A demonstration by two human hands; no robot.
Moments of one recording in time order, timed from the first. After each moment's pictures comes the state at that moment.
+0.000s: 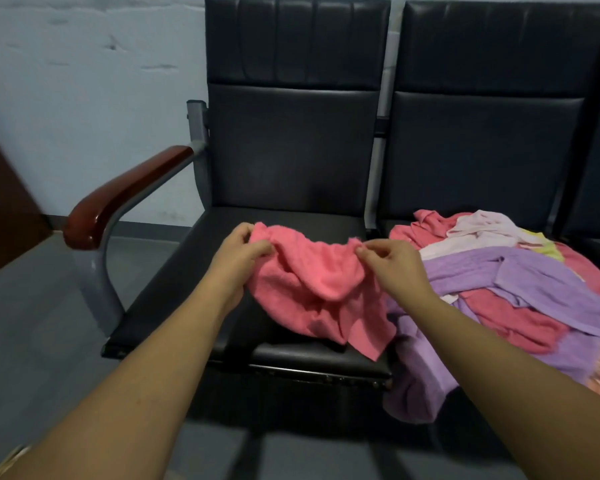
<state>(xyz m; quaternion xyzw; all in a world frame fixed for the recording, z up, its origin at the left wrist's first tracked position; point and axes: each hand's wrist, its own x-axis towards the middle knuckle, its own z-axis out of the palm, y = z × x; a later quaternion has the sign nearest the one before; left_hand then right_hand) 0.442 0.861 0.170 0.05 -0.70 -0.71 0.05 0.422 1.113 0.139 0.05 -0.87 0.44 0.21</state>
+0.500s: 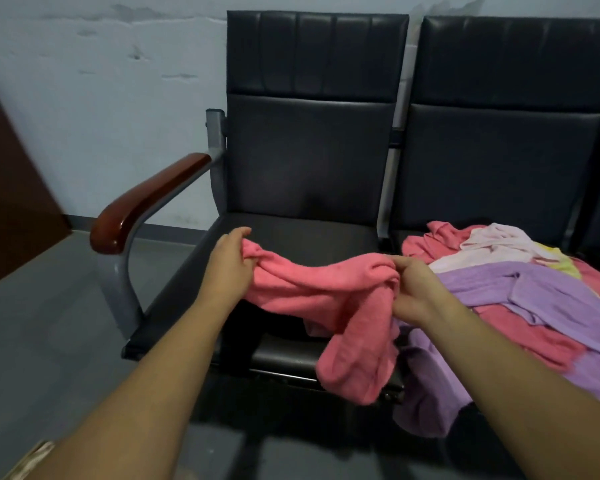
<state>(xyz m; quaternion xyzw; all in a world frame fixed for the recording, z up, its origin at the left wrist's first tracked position) 0.430 0.816 0.157 0.03 -0.90 -0.39 0.20 0.413 1.108 0.151 -0.09 -0.43 0.87 -0.22</state>
